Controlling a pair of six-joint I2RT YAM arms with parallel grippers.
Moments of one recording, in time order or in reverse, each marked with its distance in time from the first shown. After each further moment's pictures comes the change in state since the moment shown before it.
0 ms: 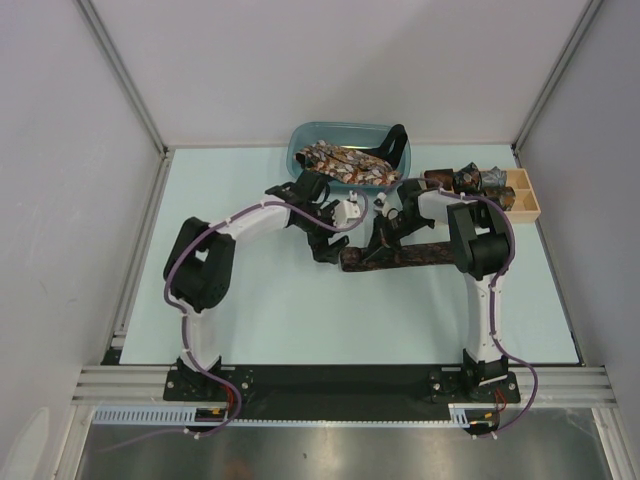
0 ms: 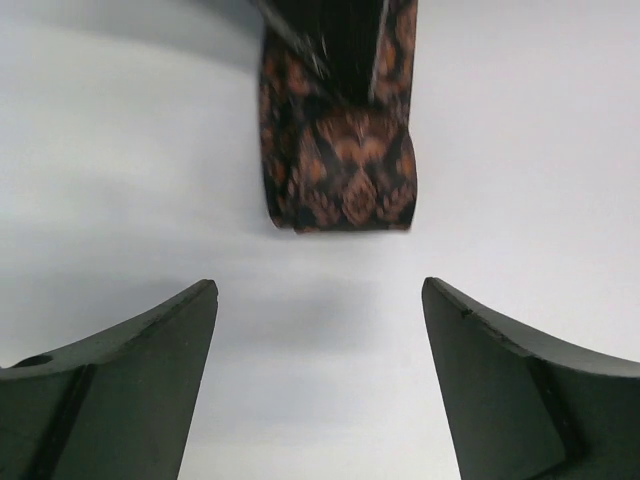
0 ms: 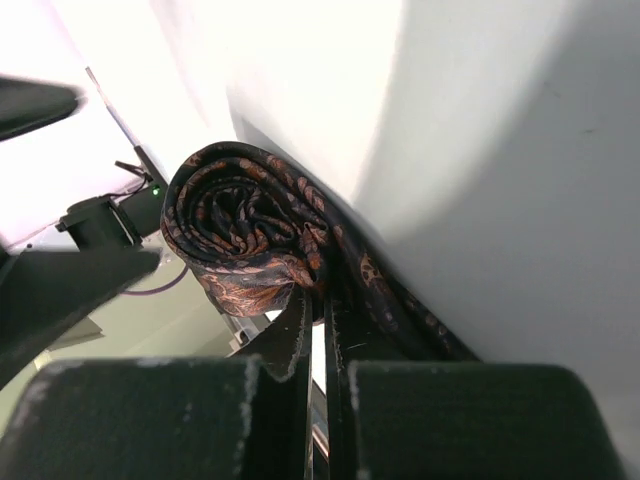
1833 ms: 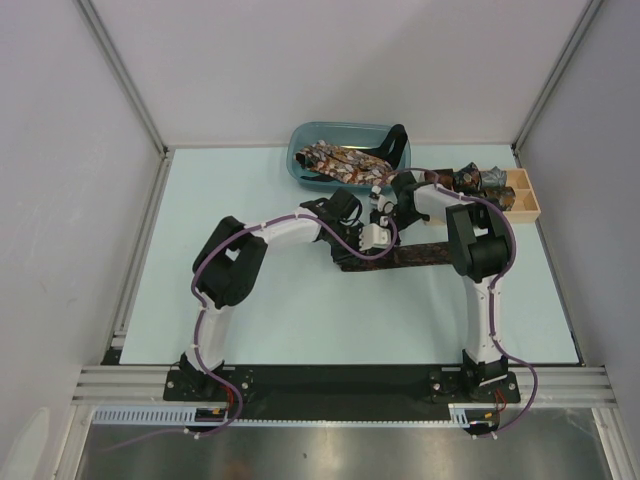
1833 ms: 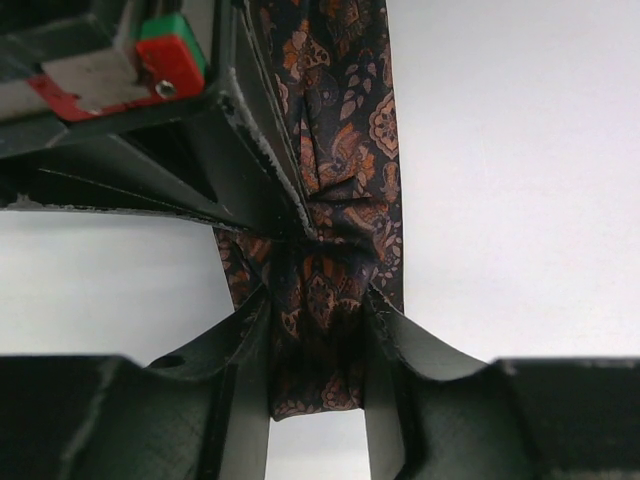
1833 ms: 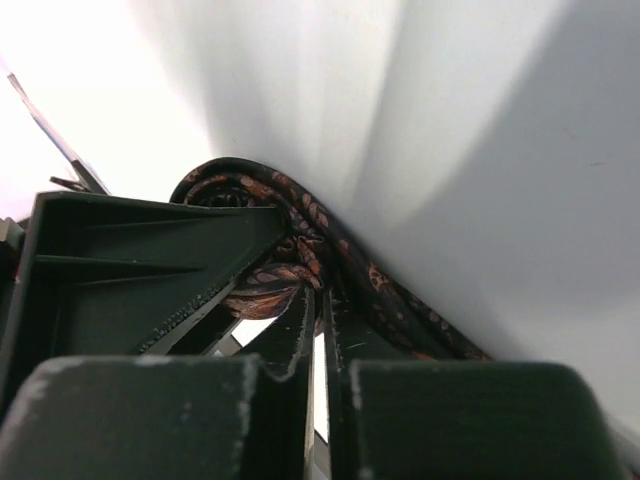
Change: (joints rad) left arm -0.151 0.140 0.061 0.104 -0.134 0.083; right arm 0.034 -0.023 0.068 -0.047 0.136 -0.038
